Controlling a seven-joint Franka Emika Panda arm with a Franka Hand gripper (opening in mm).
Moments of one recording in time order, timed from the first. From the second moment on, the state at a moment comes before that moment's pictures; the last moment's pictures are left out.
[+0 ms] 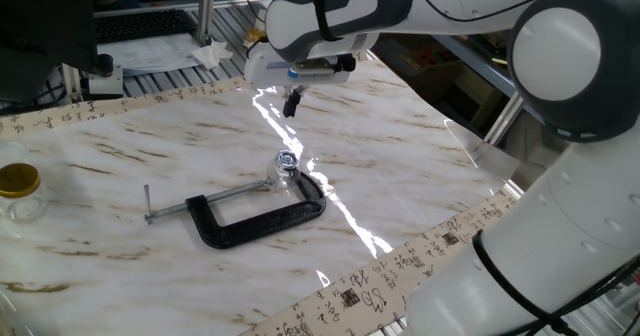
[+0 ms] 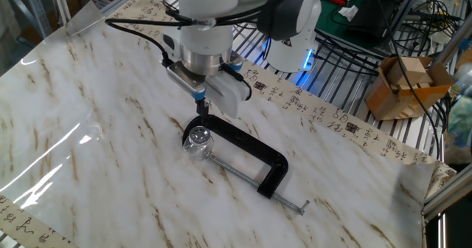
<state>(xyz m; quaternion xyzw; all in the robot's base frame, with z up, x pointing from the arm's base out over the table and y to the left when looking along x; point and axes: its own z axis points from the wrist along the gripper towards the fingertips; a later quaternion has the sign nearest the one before) 0.507 -0.024 0.255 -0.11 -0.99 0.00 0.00</state>
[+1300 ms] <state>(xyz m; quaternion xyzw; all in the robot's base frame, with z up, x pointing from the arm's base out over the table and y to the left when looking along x) 0.507 -0.024 0.215 -0.12 -0.99 0.00 0.02</state>
